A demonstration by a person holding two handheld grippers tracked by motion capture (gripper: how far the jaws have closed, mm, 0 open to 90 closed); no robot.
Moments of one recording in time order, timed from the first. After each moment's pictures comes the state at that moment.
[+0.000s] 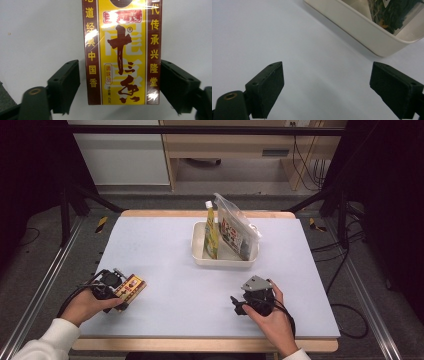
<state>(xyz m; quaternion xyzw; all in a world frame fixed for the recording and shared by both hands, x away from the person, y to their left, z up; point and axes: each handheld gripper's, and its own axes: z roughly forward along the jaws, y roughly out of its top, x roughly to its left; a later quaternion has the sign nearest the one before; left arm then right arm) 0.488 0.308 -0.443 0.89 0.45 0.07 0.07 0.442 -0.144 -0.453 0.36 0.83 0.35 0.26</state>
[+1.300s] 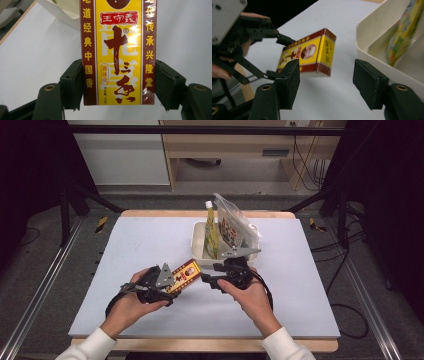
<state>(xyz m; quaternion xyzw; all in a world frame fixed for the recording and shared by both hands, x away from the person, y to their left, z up) 0.457 0.171 -0.402 0.91 0.19 0.22 0.29 0.477 -0.083 -0.371 0.38 0.79 0.48 0.06</state>
